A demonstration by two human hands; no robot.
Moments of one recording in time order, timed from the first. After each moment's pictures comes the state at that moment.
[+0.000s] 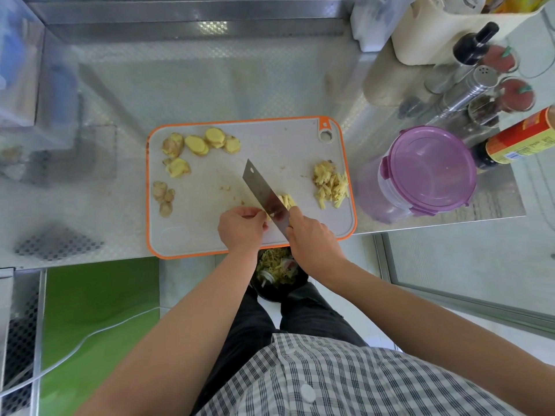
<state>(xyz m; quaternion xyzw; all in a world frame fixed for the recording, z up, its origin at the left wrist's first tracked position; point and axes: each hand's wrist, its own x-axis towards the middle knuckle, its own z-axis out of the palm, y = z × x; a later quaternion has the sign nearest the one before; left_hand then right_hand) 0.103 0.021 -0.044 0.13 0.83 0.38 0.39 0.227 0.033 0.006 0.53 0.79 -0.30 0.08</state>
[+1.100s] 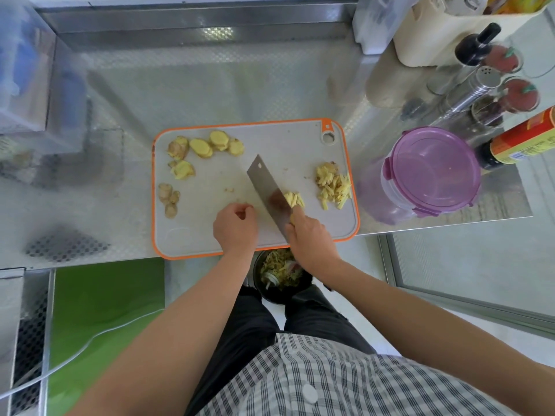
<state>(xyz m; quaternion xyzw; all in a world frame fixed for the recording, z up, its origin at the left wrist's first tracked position) 0.086 0.015 -0.049 0.24 0.86 0.33 0.32 0.223 0.034 -0.013 0.56 0.76 -0.33 0.02</state>
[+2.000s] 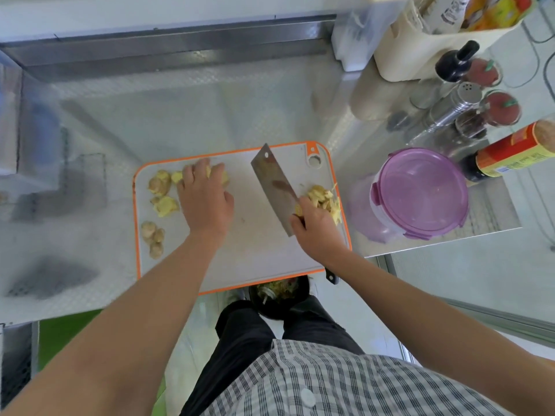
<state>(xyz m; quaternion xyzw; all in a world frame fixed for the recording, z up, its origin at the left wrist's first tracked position) 0.027 0.110 -0.032 0.57 0.81 0.09 0.04 0.234 0.108 -0.011 0.57 0.74 -0.35 -0.08</state>
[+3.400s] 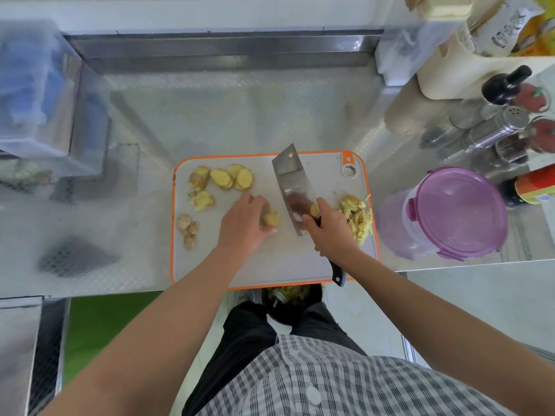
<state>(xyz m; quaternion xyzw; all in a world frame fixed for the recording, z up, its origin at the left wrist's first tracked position) 0.019 0.071 -0.038 0.60 0.75 0.12 0.25 0.199 0.115 -0.012 0.59 0.70 -0.41 -0.06</state>
